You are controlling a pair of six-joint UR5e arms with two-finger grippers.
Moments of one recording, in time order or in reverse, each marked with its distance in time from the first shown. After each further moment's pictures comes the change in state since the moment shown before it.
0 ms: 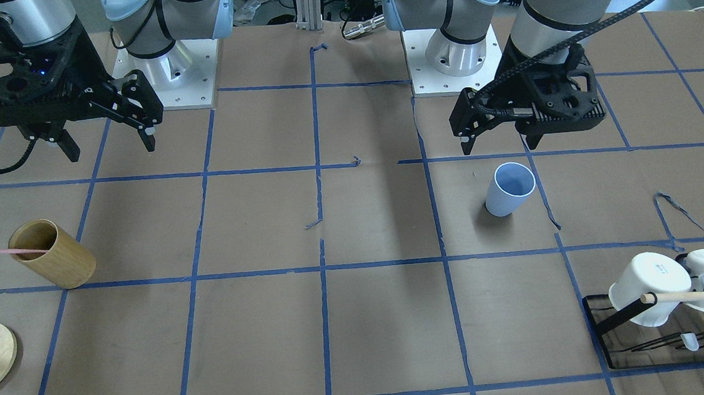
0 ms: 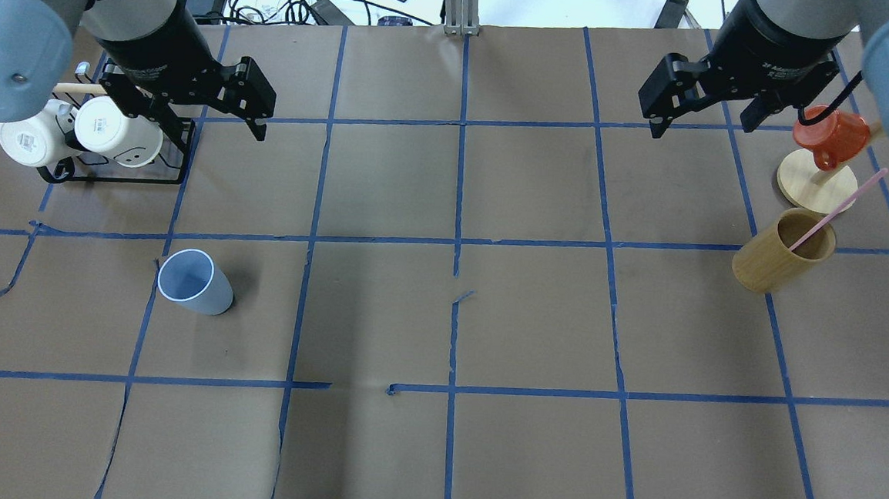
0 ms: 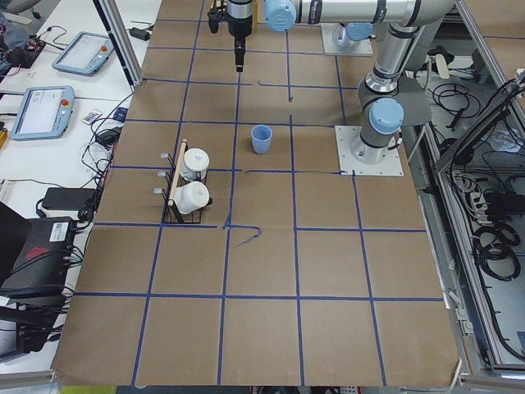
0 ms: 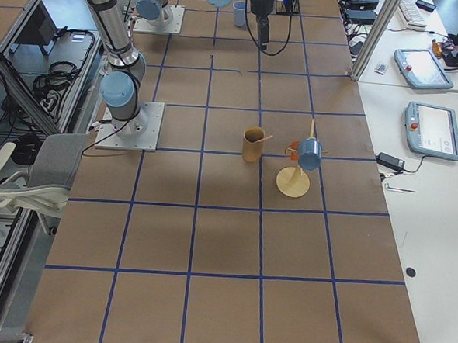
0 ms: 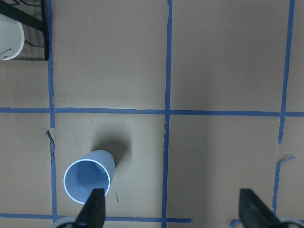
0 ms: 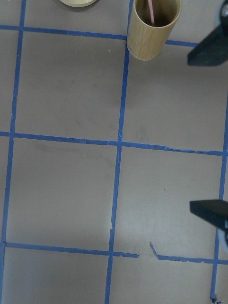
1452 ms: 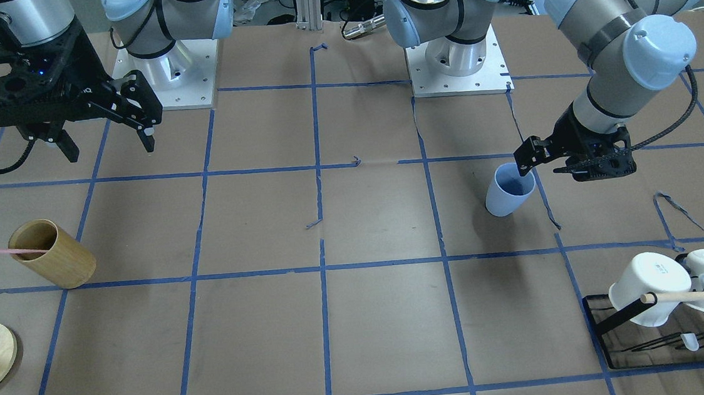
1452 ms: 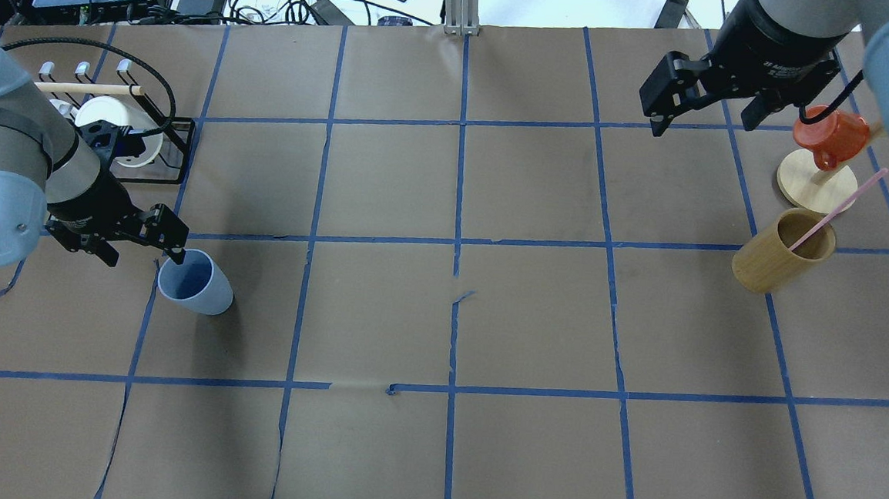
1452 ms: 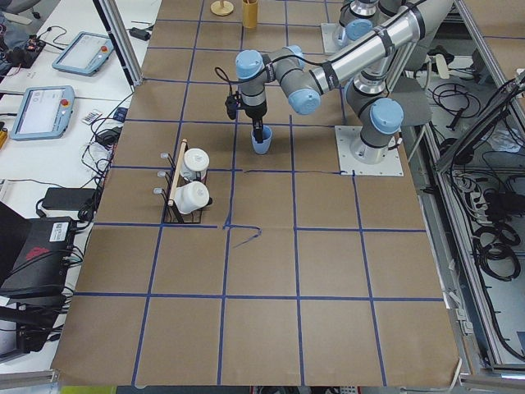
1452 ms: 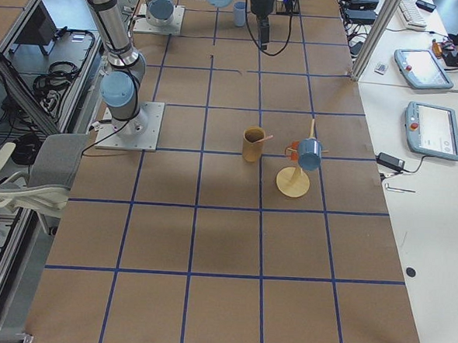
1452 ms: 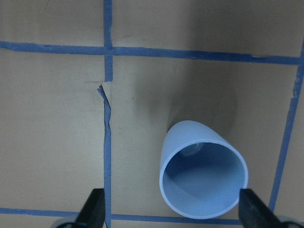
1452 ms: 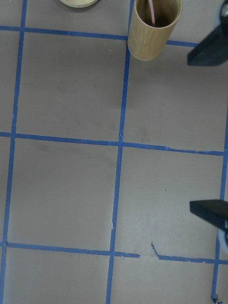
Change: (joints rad) left arm 0.347 0.000 -0.440 0.273 0.019 0.307; right arm -0.002 0.000 0.000 -0.006 0.001 0.000
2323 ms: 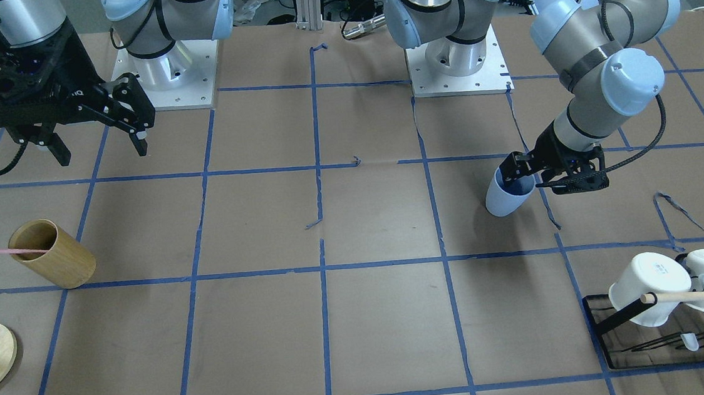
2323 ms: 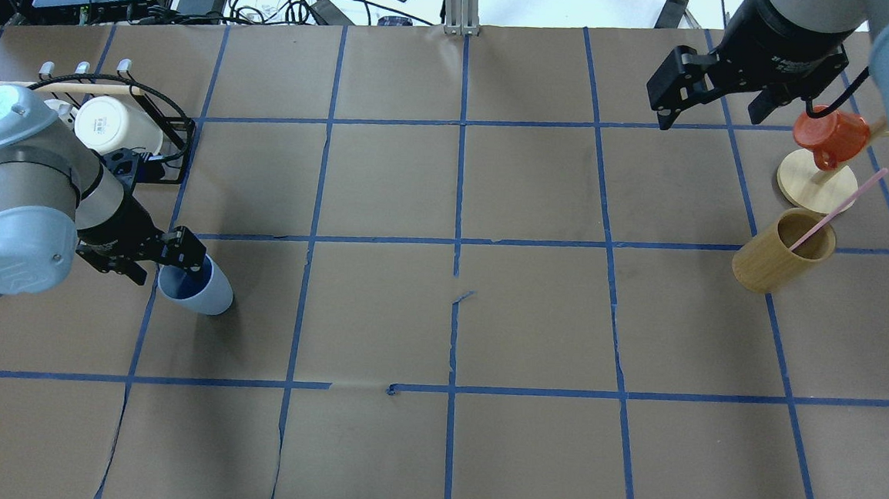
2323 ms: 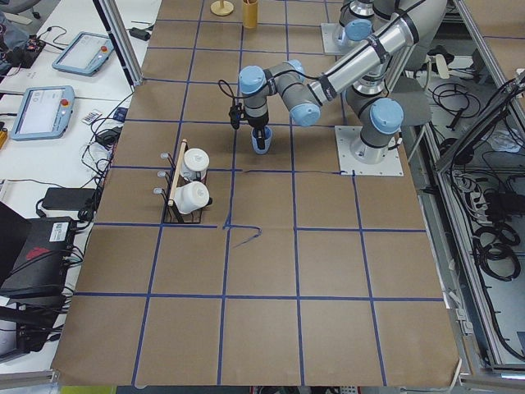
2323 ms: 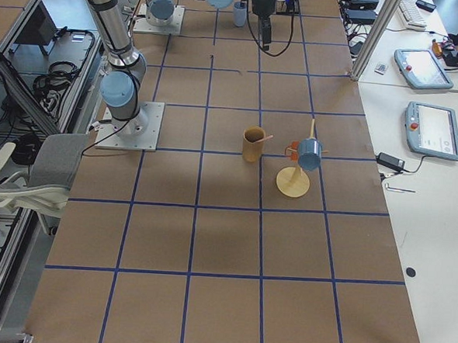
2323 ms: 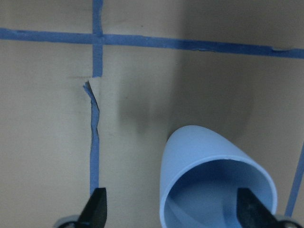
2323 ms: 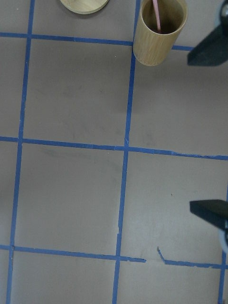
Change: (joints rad) left arm 0.008 -0.051 -0.084 0.120 -0.045 0.003; right arm -0.012 0.001 0.001 -0.017 -0.003 -0.011
